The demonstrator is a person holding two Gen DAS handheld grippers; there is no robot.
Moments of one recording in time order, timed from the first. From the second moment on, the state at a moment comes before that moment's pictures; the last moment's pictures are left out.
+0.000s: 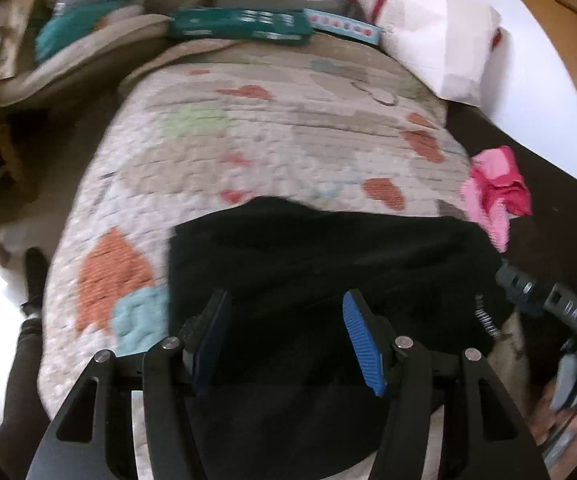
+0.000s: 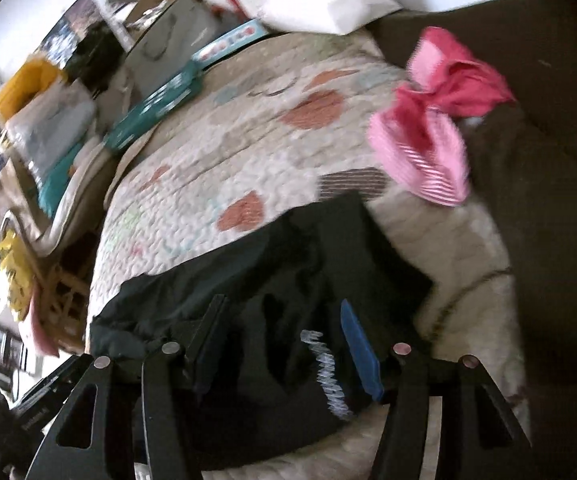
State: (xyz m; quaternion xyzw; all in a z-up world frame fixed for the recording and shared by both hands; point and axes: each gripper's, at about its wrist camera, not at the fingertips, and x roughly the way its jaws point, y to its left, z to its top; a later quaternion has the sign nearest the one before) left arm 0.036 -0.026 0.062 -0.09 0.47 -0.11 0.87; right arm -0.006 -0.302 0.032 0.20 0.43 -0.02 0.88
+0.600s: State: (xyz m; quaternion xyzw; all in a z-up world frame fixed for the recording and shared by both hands) left arm 0.122 -0.211 0.076 0.04 0.49 -0.32 0.81; right arm -0.030 -0.334 0.000 0.28 0.43 -0.06 0.86
